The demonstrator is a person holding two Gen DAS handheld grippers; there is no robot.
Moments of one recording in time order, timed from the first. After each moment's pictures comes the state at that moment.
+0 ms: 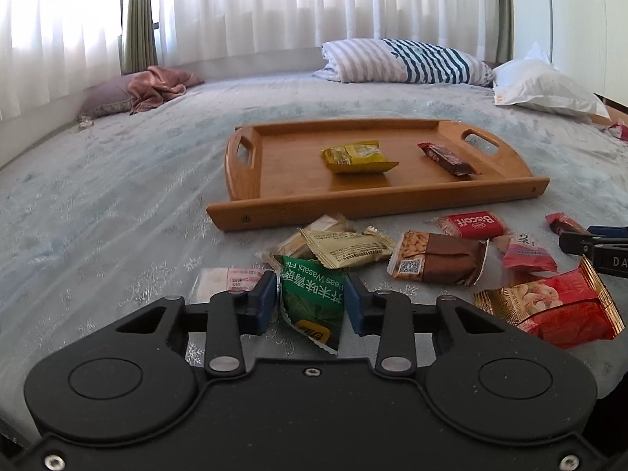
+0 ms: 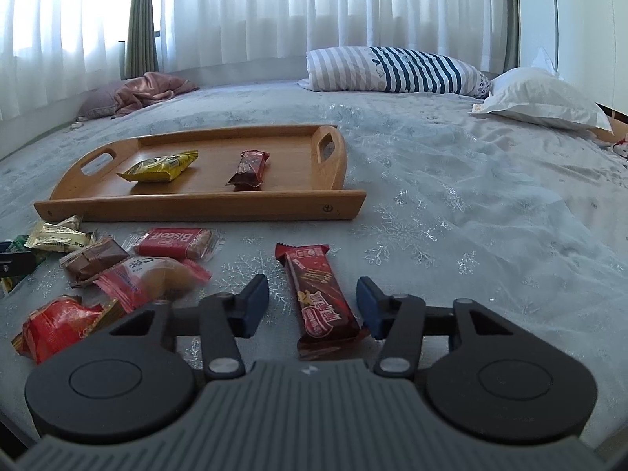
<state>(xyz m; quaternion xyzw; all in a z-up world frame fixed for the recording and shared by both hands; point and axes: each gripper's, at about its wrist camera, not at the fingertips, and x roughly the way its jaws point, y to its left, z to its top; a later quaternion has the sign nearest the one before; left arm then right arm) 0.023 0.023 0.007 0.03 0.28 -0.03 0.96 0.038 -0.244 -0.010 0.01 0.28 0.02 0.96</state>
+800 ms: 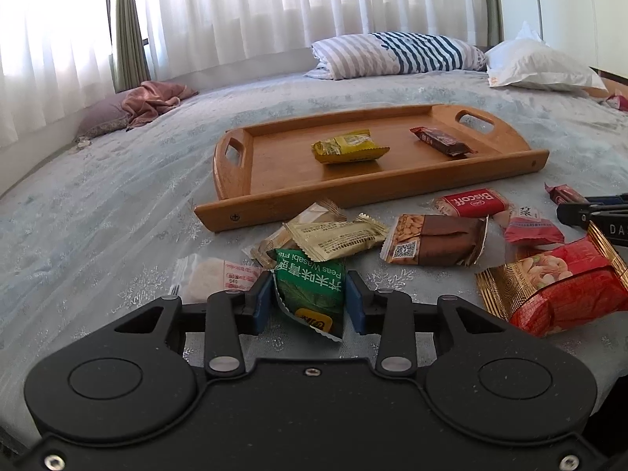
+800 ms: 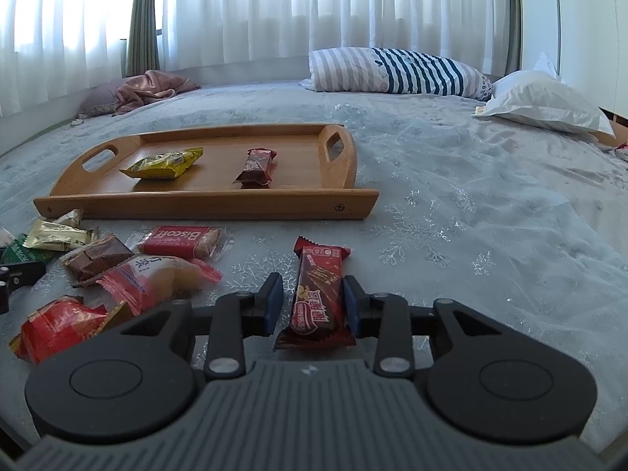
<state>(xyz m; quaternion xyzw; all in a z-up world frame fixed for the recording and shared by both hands) 0.024 0.008 -0.007 0.08 0.28 -0.03 0.96 0.045 -0.232 -0.017 -0.01 0.27 0.01 0.96</state>
